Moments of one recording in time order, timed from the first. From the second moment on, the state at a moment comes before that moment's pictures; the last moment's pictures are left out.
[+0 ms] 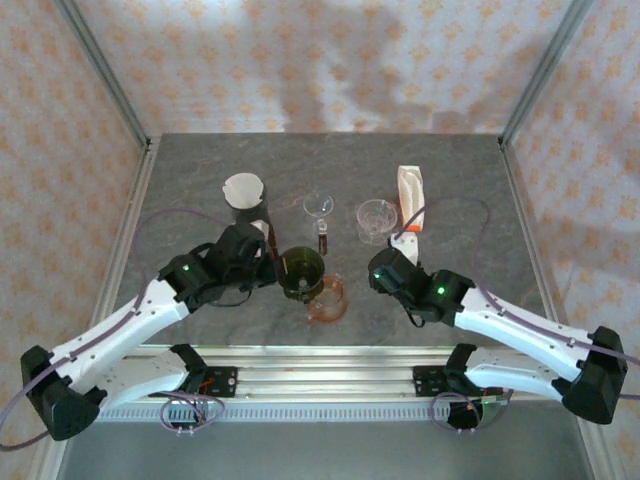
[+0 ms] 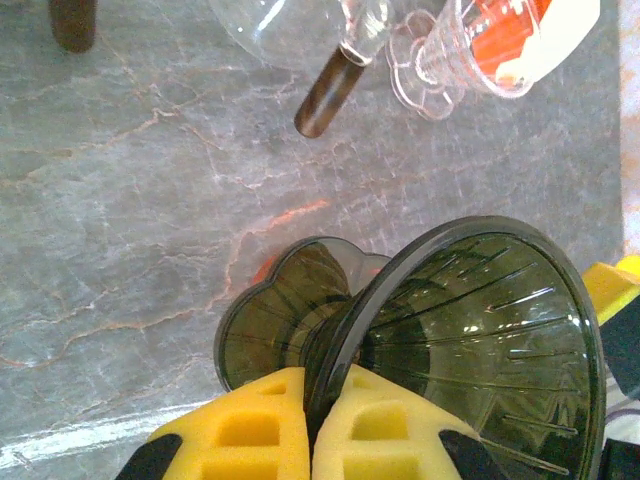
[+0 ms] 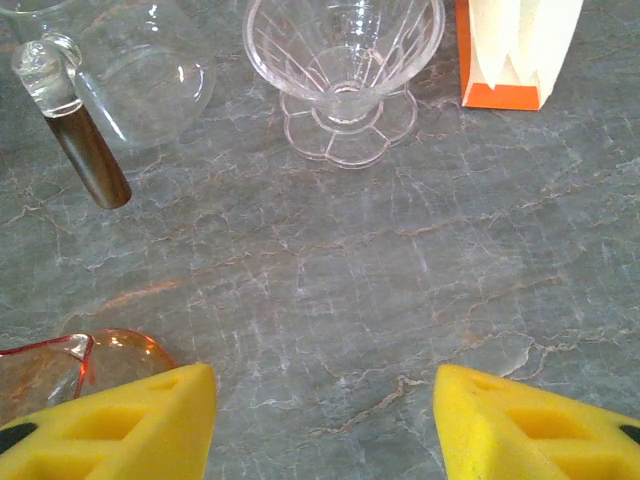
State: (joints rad) left arm -0.71 1.02 0.93 -0.74 0.03 -0.91; right arm 0.93 0.99 0.77 -0.73 0.51 0.76
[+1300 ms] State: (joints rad) left arm -0.83 1.24 0.96 -0.61 0.00 -0.91; right arm 0.93 0.91 0.73 -0.77 0.52 0.79
